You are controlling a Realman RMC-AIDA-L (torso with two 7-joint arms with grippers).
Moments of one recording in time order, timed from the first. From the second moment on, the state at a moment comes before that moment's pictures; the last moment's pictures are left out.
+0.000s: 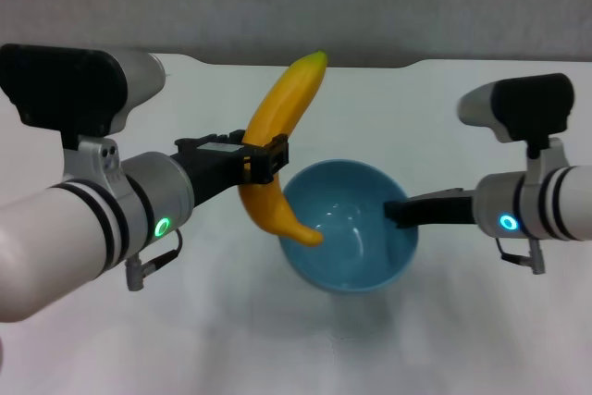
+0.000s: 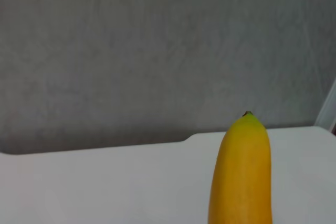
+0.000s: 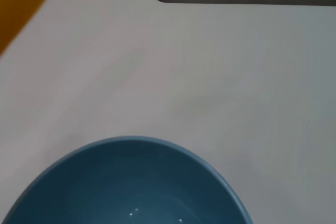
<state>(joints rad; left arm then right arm) -0.15 -2.03 -1.15 -1.71 -0.28 0.54 2.84 0.56 2.01 1.44 0.94 -2.10 0.68 -0.47</state>
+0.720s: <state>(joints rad) -0.24 -2.03 -1.11 -1.56 -0.36 0.47 2.84 0.62 2.01 1.38 0.93 -2.00 0.65 -0.47</state>
